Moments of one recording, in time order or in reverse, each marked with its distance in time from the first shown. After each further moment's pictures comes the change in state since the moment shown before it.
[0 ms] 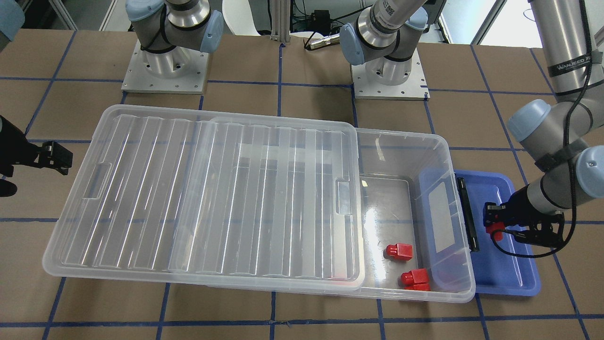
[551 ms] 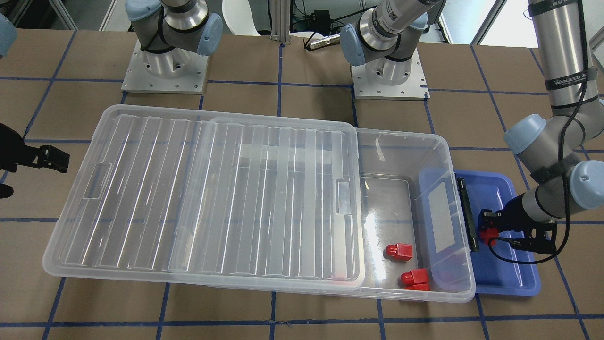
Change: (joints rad) left arm 0.016 -0.055 -0.003 0.033 -0.007 -0.006; right arm -0.057 0.005 0.075 -0.007 0.002 0.018
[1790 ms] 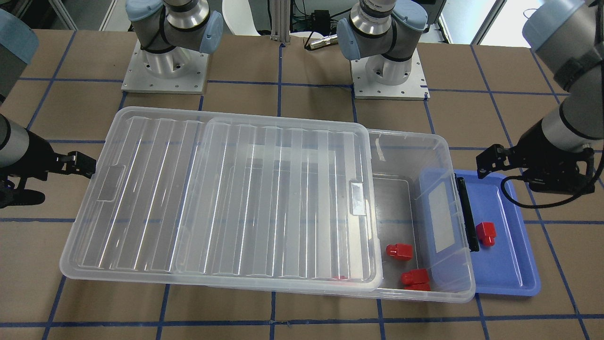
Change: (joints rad) left arm -0.174 0.337 0.164 -0.476 0.047 -0.232; right arm 0.066 0.013 0.013 -0.019 0.081 0.027
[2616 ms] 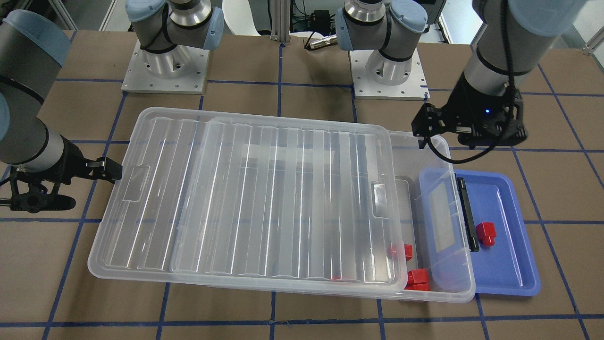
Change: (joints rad) left arm -0.340 0.138 -0.016 -0.035 -0.008 -0.379; right arm 0.132 0.012 -0.001 -0.018 0.002 0.175
